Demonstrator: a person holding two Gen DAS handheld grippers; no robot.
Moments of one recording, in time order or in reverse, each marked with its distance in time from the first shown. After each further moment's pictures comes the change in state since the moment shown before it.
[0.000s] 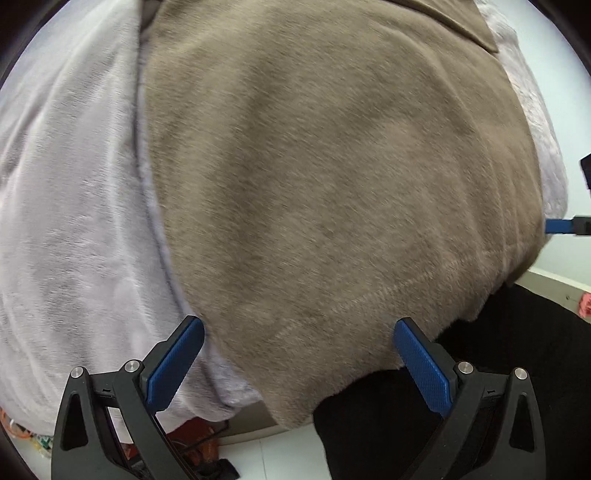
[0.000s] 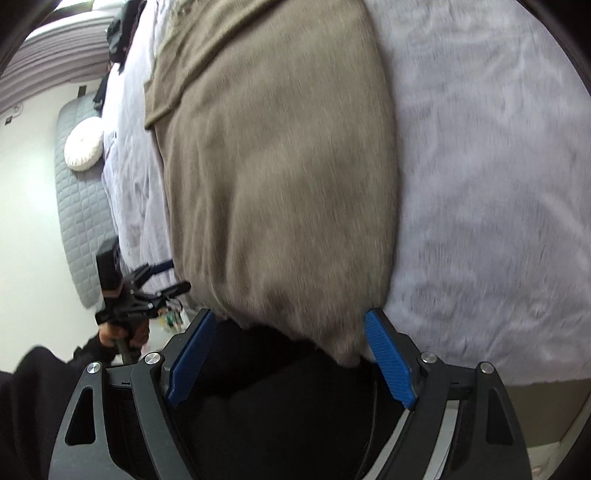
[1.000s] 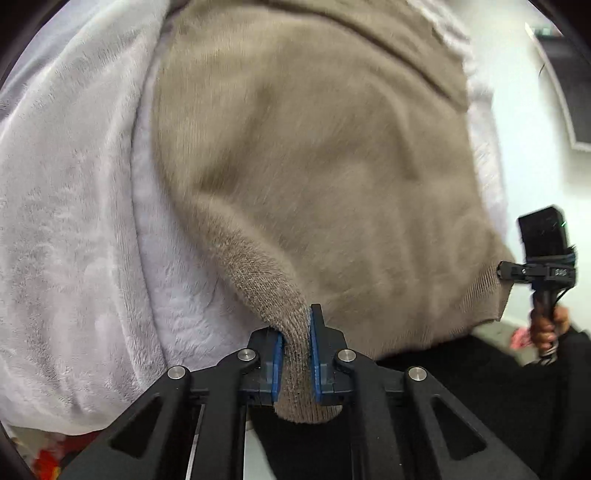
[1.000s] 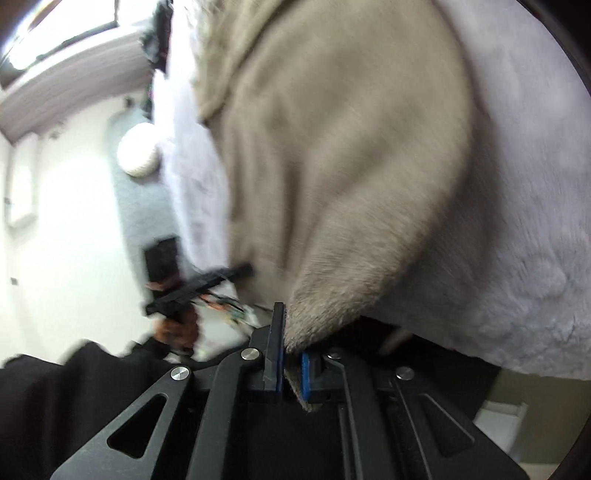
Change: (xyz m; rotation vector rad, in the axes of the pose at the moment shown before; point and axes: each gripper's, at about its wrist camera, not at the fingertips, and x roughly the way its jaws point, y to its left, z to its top) left arm -0.049 0.058 0.006 -0.139 -0.085 -0.300; right arm 0.027 0.026 0.000 0.016 -0.037 0.333
